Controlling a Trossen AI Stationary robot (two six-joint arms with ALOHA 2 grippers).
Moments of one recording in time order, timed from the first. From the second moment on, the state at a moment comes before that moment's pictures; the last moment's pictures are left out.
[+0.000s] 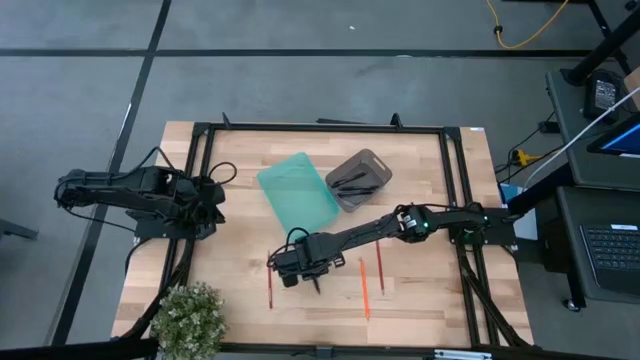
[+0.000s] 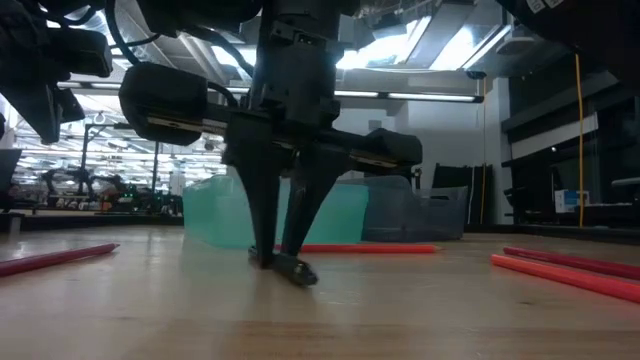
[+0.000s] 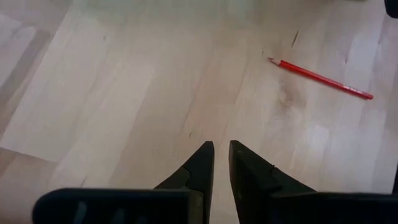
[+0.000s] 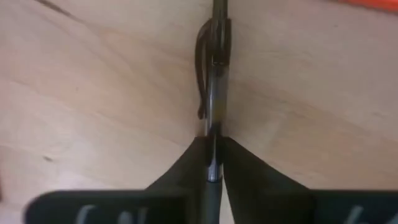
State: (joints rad) left arm 0.00 0.53 0.56 -1.09 0.12 -0.46; right arm 0.29 2.61 2.34 -1.22 -0.10 1.47
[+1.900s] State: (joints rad) left arm 0.01 0.53 0.56 -1.04 0.23 -0.68; right arm 0.20 2.16 2.35 -1.57 0.35 1.03
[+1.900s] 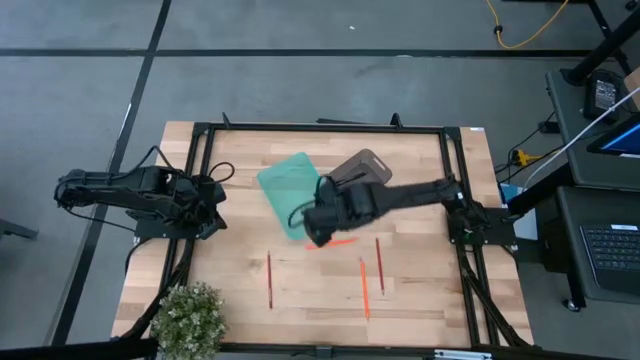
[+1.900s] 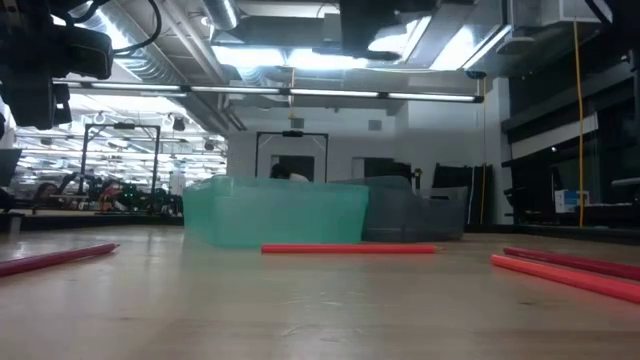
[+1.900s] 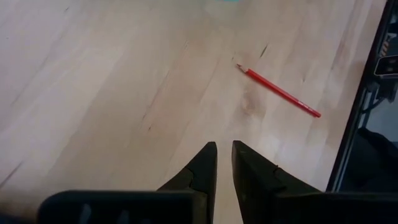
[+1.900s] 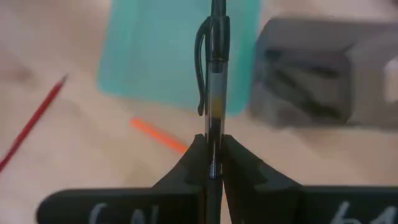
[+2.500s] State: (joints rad) left arm 0.01 0.53 0.56 -1.04 0.30 -0.72; right arm -0.11 1.90 1.82 -1.57 0.36 0.53
